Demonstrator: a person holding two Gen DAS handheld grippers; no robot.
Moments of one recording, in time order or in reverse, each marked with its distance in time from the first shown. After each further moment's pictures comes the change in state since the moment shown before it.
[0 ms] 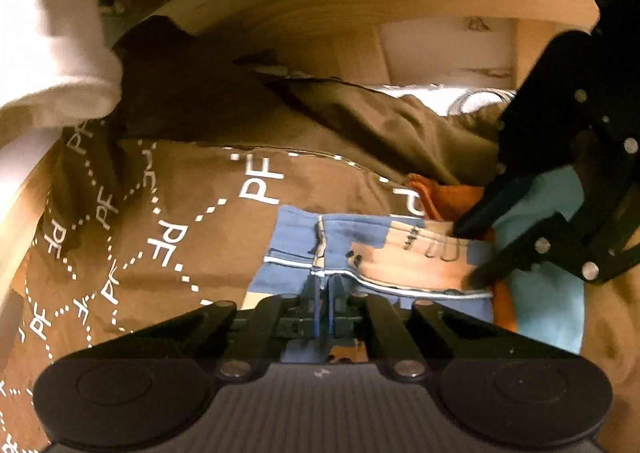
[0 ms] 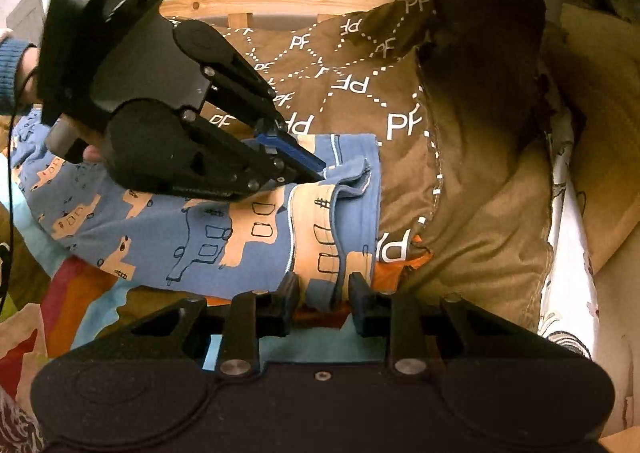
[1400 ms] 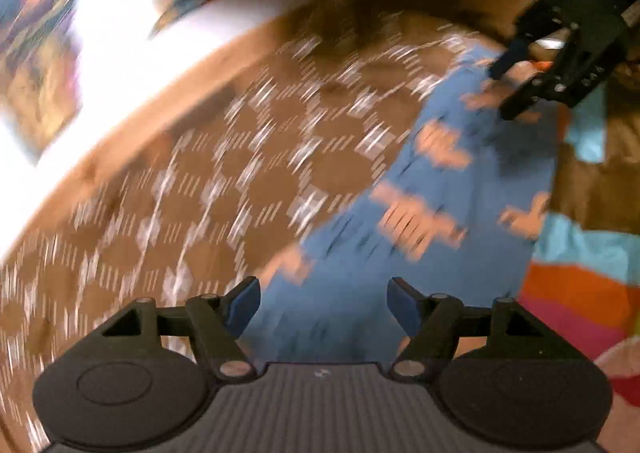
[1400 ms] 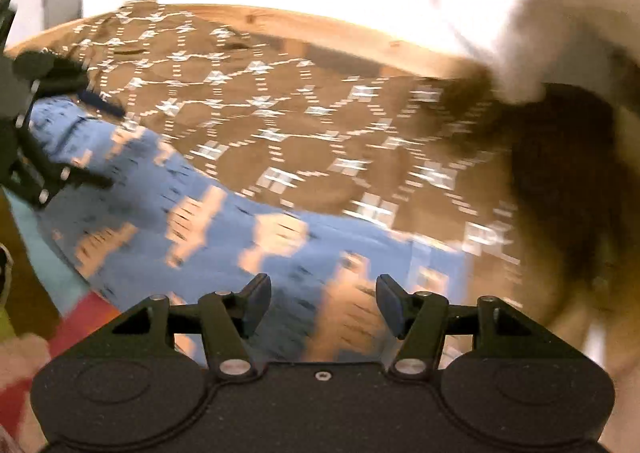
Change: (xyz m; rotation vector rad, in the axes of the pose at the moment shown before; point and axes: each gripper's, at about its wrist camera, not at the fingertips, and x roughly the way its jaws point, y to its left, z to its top) left arm -0.172 0.021 -0.200 -0.382 0.128 0.366; right arm 0.024 0.069 0.056 -0.179 -0.055 0.015
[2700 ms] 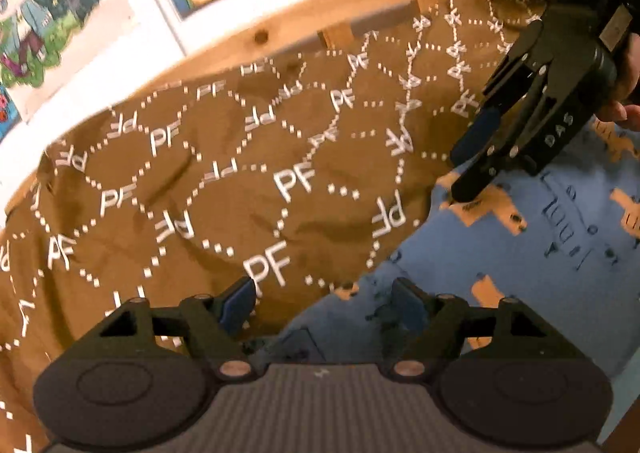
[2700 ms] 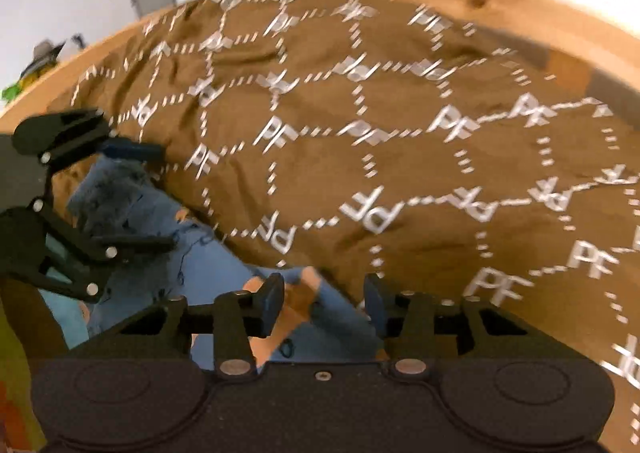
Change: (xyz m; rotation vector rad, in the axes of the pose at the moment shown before) left arm 0.001 0.158 -0.102 -0.155 0.074 0.171; right arm 0.199 0.176 0.173 -0.050 0.101 0.413
